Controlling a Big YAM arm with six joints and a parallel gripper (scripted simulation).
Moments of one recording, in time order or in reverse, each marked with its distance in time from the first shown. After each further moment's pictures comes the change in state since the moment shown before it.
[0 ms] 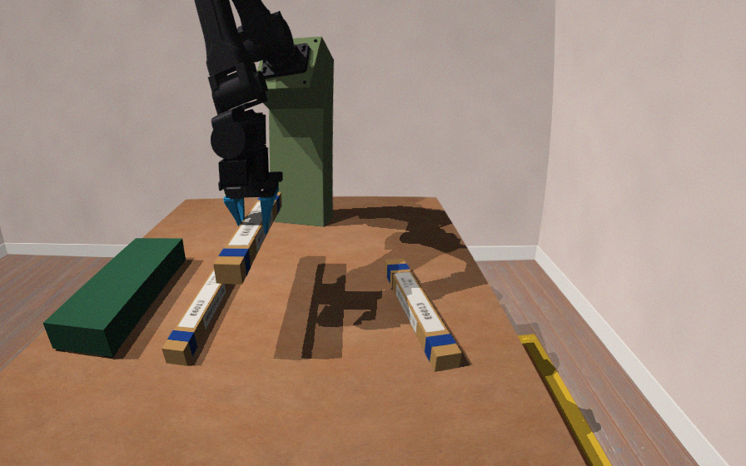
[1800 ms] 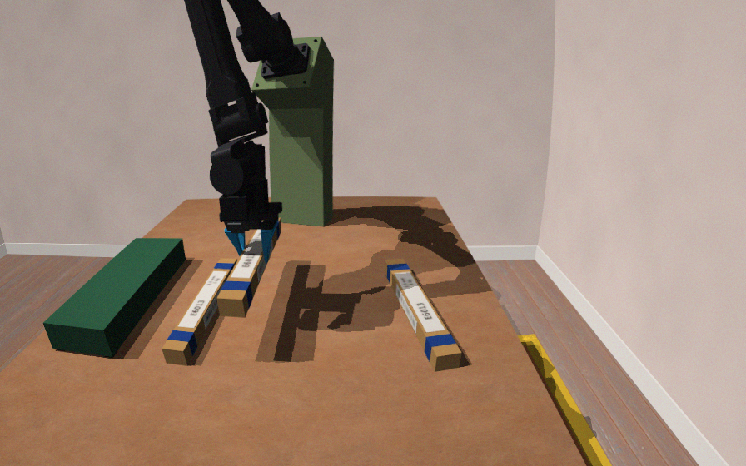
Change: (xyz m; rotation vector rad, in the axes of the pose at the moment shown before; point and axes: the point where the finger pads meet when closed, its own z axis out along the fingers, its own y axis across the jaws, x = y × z) arm -0.003 -0.003 0.053 0.005 -0.007 -0.002
